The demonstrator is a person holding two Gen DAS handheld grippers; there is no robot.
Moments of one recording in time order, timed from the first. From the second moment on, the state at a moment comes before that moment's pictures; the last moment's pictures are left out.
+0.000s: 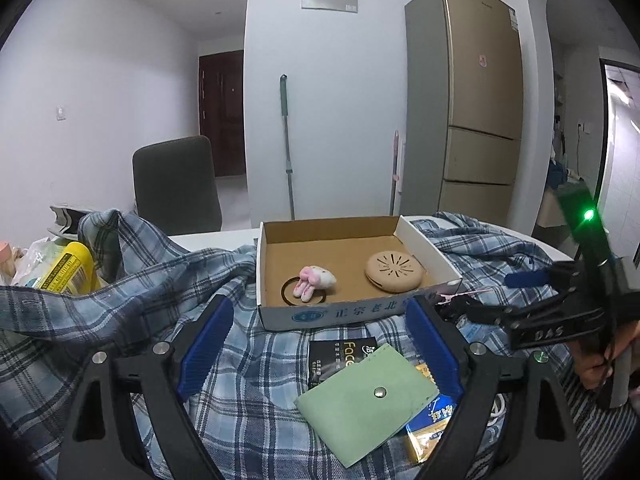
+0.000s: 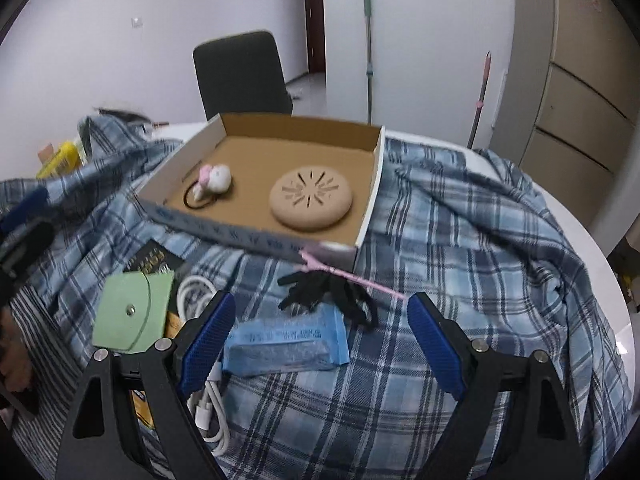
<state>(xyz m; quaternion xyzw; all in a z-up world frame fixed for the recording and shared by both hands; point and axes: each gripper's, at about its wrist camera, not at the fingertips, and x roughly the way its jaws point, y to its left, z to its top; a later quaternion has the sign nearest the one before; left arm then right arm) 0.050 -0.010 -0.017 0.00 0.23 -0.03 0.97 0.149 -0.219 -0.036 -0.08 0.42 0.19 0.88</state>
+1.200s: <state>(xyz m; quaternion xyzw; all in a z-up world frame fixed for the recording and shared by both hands) 0.062 -0.001 -0.021 -0.01 0.28 -0.05 0.96 0.142 -0.204 -0.049 -0.13 0.45 0.22 0.86</state>
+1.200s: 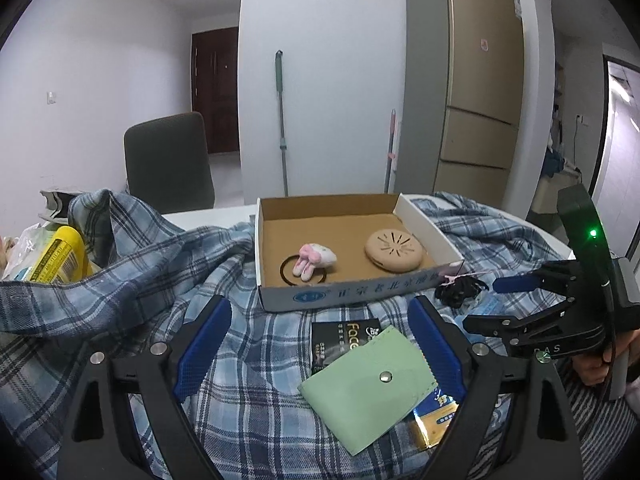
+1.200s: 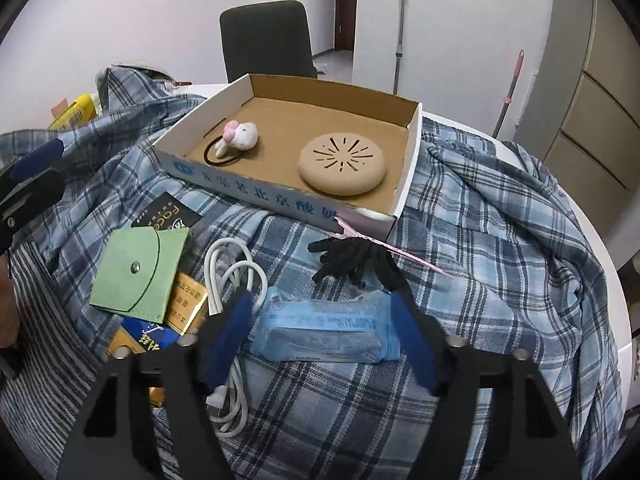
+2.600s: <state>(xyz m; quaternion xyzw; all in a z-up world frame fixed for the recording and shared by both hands) 0.065 -0.007 -0.028 0.00 0.29 -0.05 0.96 0.164 -0.219 -0.063 -0.07 0.49 0.18 0.85</state>
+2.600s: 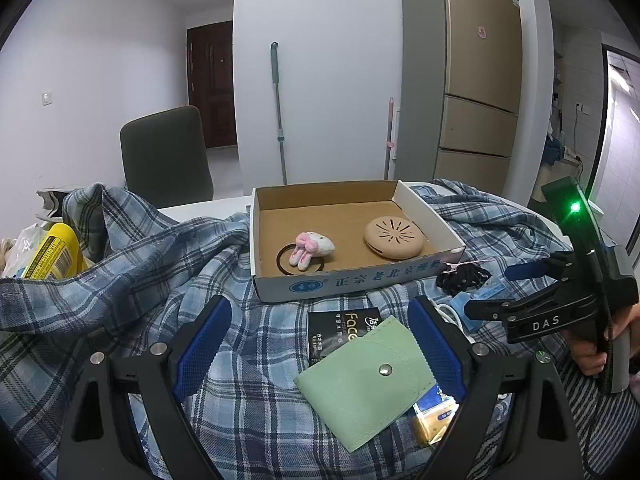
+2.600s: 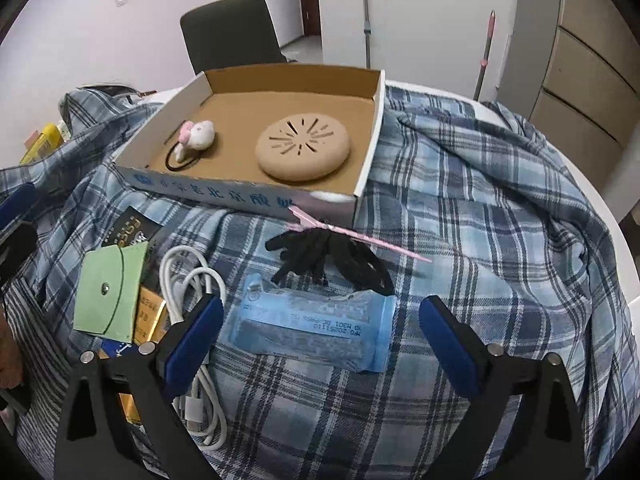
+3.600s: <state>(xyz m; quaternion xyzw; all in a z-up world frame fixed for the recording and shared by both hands) 0.086 -0.040 -0.058 0.16 0.40 -0.25 0.87 0.137 -0.216 -0.023 -0.07 0.42 0.26 0.87</state>
